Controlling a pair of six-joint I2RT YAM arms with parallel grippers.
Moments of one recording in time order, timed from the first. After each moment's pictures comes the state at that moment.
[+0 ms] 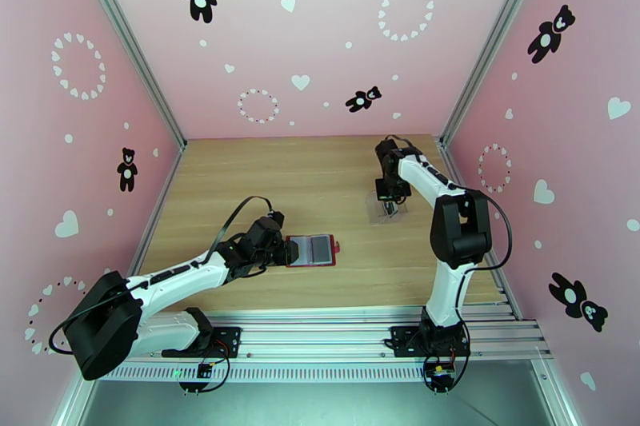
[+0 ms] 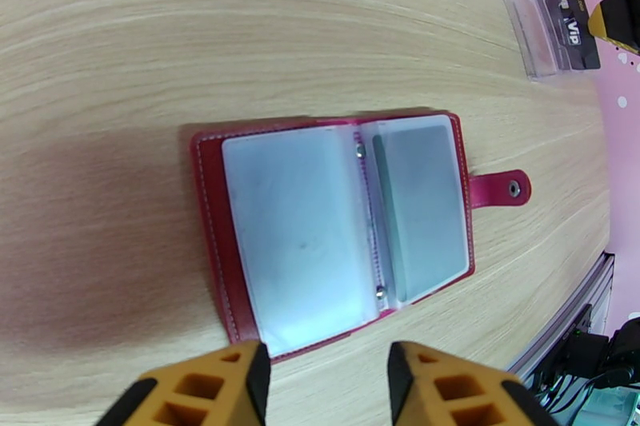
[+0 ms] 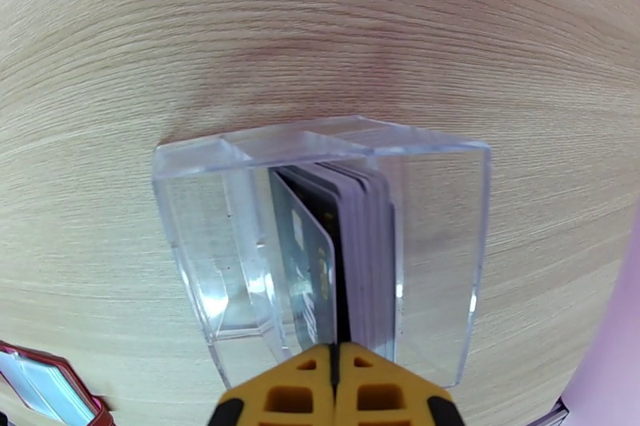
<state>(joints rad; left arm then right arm) -0.74 1.26 0.59 -0.20 0.10 -0.76 0.21 1.95 1.59 -1.06 0.17 0.21</state>
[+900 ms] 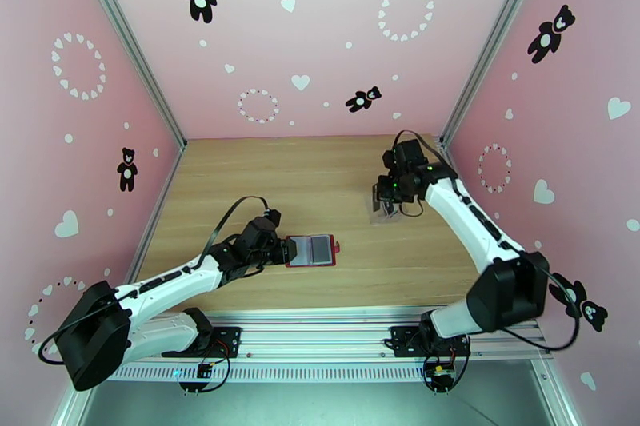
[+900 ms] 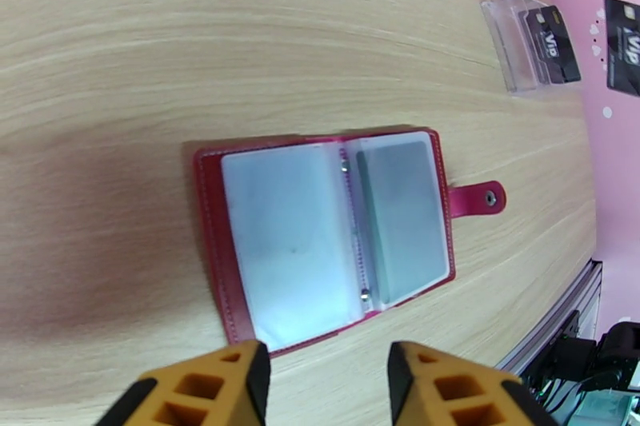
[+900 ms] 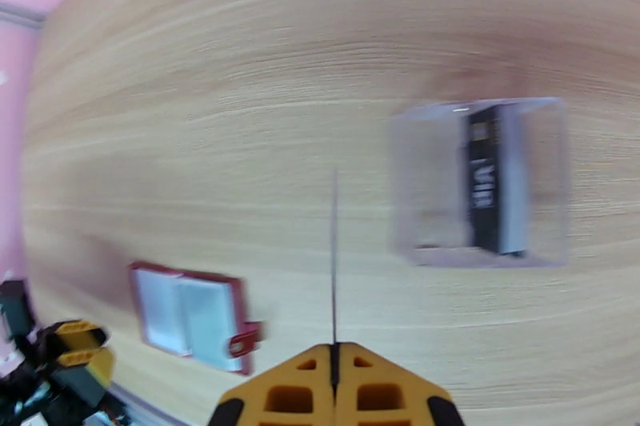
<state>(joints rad) -0.70 1.19 0.55 -0.20 0.10 -0.78 0.29 1.42 1.24 -0.84 -0.26 0.36</state>
